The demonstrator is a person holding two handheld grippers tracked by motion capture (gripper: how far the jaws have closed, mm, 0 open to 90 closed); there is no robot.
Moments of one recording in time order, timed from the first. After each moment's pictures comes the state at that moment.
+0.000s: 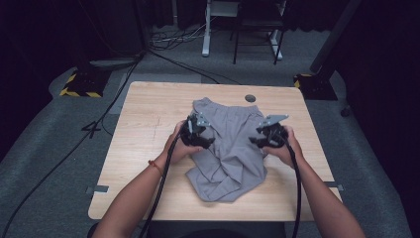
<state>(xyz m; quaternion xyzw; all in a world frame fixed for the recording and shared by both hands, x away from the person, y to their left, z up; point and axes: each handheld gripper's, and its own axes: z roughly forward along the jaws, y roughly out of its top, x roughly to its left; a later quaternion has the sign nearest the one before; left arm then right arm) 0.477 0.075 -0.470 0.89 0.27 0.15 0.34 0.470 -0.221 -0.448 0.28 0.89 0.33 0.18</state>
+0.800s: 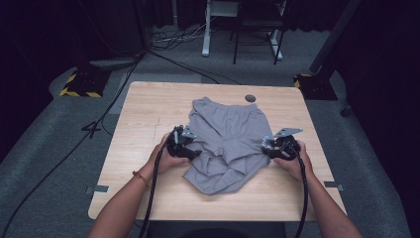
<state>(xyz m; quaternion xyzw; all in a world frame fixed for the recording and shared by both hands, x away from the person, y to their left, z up) 0.465 0.127 -0.491 0.90 0.28 0.11 0.33 0.465 -0.279 -0.489 0.38 0.85 0.31 0.18</state>
